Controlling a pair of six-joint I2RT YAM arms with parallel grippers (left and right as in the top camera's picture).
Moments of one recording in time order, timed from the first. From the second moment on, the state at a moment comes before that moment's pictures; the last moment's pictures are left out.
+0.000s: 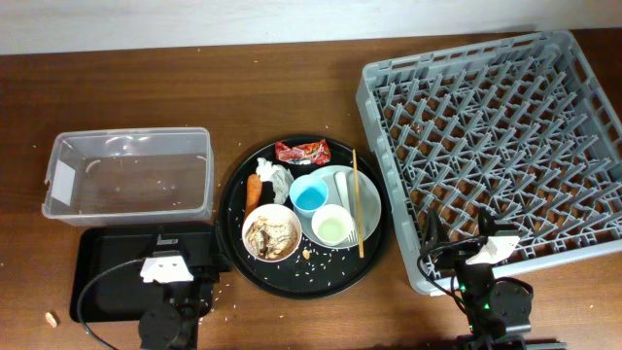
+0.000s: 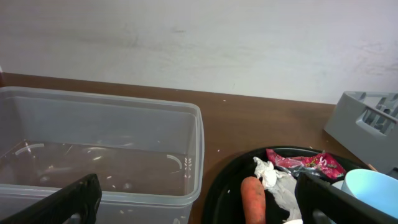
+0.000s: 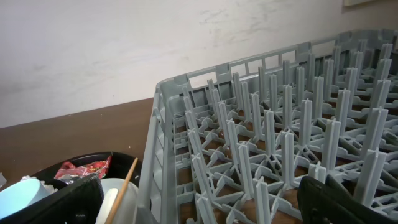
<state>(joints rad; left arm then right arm) -0.21 0.01 0.01 -0.06 -0.22 -0.13 0.05 0.01 0.01 -0.07 -0.01 0.24</state>
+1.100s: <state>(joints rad) -0.21 0.95 1.28 -1.16 0.34 -0.13 0.65 1.33 1.21 -1.15 -0.13 0.49</state>
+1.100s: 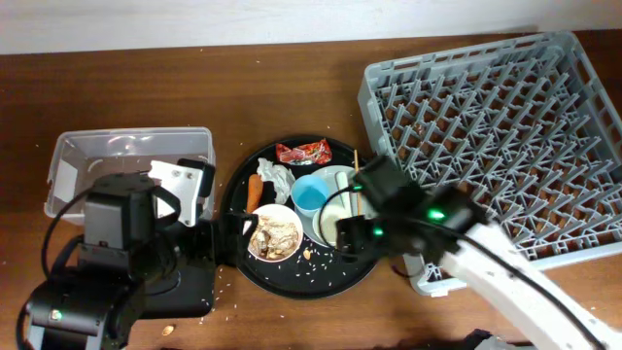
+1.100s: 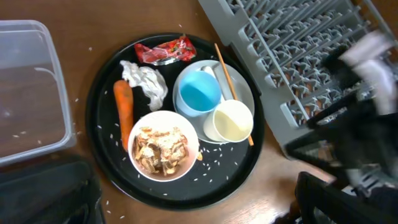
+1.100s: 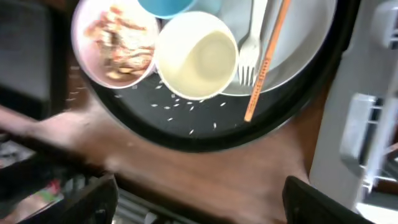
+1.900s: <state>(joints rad) -0.73 1.75 1.29 -0.88 0.03 -0.57 0.32 1.02 1.24 -1.31 -0.04 0.62</state>
